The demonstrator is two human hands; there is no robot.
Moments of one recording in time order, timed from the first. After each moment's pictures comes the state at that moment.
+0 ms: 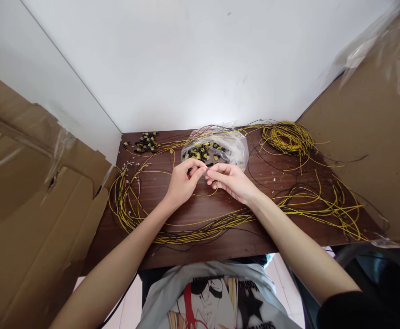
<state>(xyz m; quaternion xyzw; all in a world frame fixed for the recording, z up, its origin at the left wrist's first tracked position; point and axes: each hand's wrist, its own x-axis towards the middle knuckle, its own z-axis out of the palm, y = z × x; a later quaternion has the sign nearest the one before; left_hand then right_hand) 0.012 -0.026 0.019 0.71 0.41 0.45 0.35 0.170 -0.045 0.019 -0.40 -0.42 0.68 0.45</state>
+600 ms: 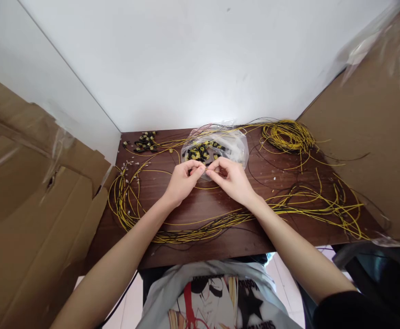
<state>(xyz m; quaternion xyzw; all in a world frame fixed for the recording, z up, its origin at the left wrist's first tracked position) 0.015 -0.026 0.017 0.60 0.42 0.41 0.54 0.175 -0.045 0.018 -0.46 -0.73 0.26 0.44</state>
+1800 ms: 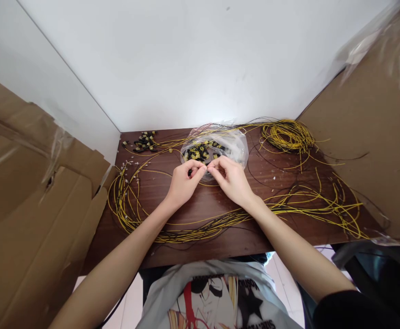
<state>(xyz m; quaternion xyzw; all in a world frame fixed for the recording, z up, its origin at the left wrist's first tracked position) 0.014 -0.027 0.013 0.70 0.45 0.42 0.37 0.174 -0.047 0.014 -0.48 -0.74 0.18 0.43</state>
